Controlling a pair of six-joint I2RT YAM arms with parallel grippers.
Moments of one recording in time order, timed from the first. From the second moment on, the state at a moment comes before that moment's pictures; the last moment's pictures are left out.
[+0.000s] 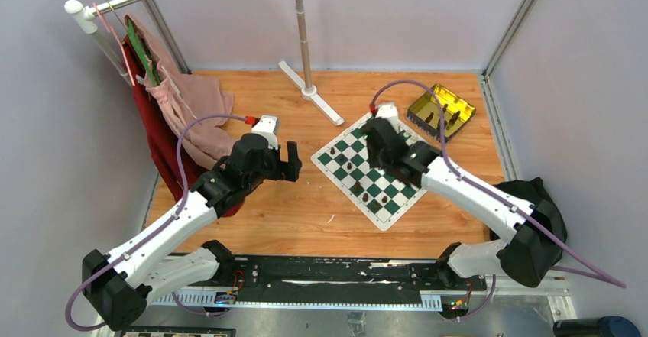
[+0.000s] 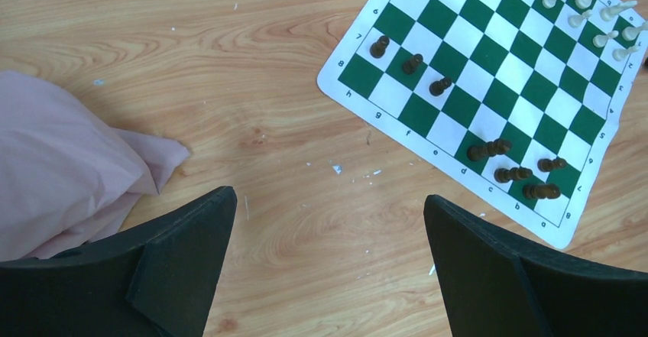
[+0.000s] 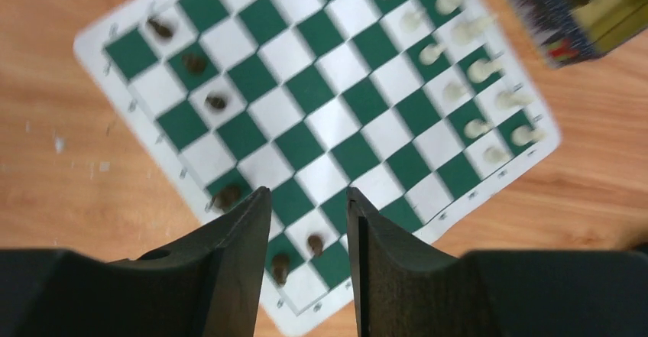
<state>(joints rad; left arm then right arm) -0.66 0.94 0.78 -0.38 -0.22 -0.36 0.82 1.30 1.07 -0.63 0.53 0.40</state>
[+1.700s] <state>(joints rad) -0.66 1.46 1.00 -0.25 -0.31 -0.31 -0.08 2.32 2.02 -0.52 0.26 0.19</state>
